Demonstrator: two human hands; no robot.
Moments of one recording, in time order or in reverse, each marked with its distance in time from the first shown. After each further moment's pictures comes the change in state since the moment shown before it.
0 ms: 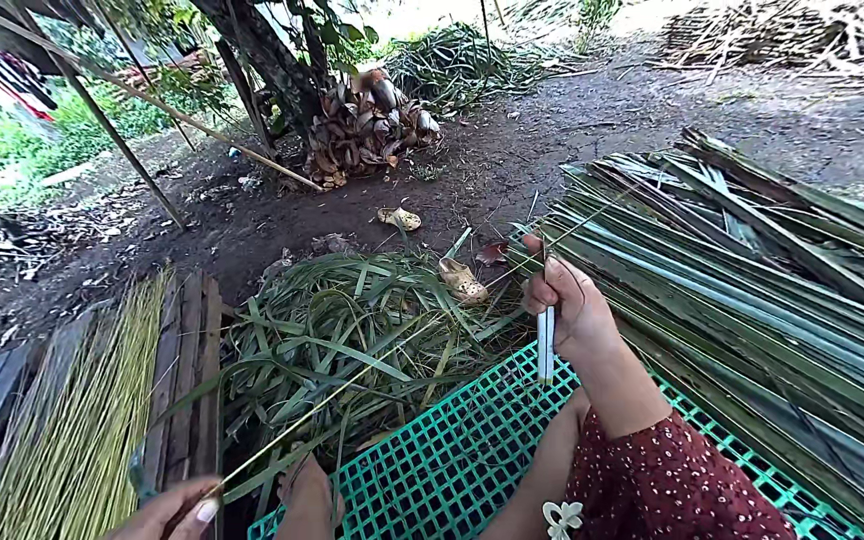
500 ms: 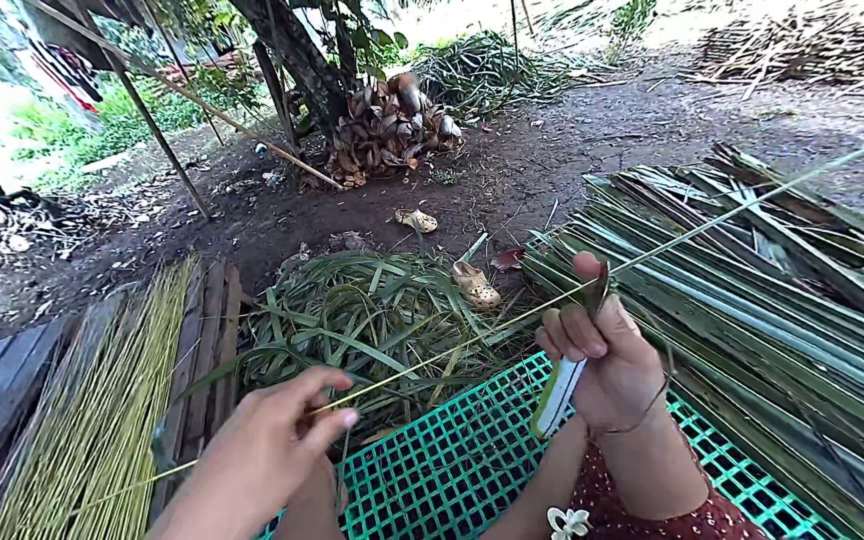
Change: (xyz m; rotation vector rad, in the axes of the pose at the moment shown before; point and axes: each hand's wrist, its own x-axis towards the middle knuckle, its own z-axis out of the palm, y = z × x) left_hand 0.069 0.084 0.014 0.024 0.261 0.339; right_hand -0.055 -0.010 0.026 0.213 -0.195 -0.139
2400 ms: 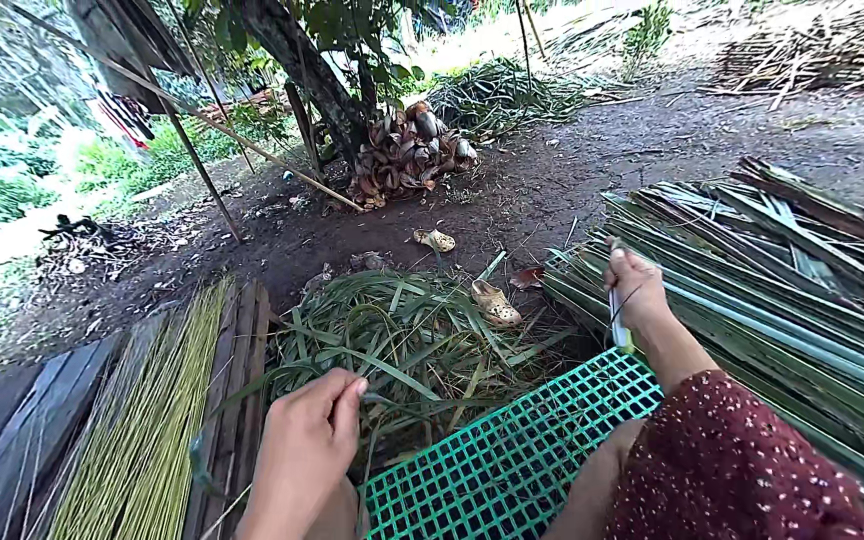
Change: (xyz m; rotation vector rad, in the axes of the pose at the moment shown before) left_hand 0.015 0.012 0.017 0.110 0.350 -0.067; right_hand 0.123 0.014 -0.155 -1.012 0.364 0.117
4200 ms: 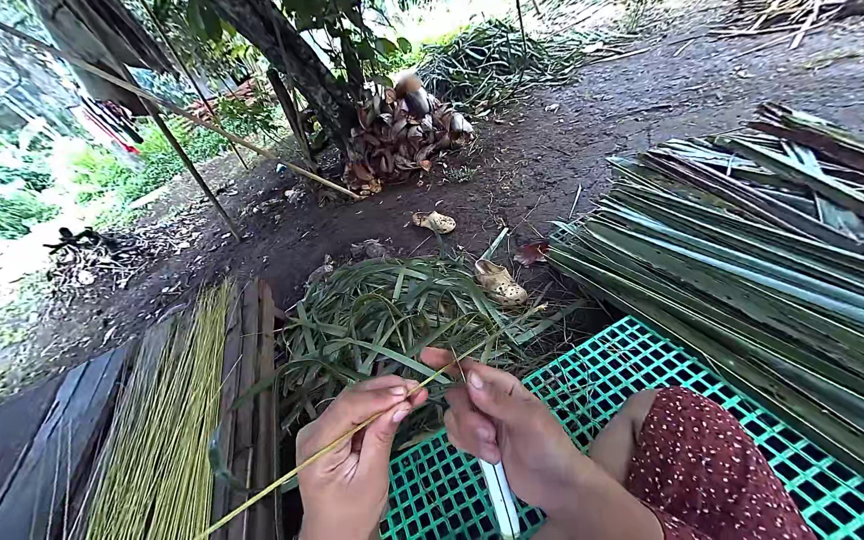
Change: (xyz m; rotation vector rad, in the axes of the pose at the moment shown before) left_hand -0.010 0.023 0.028 -0.942 0.169 0.153; right_hand -0.234 -0.129 0.107 1.241 -0.867 0.208
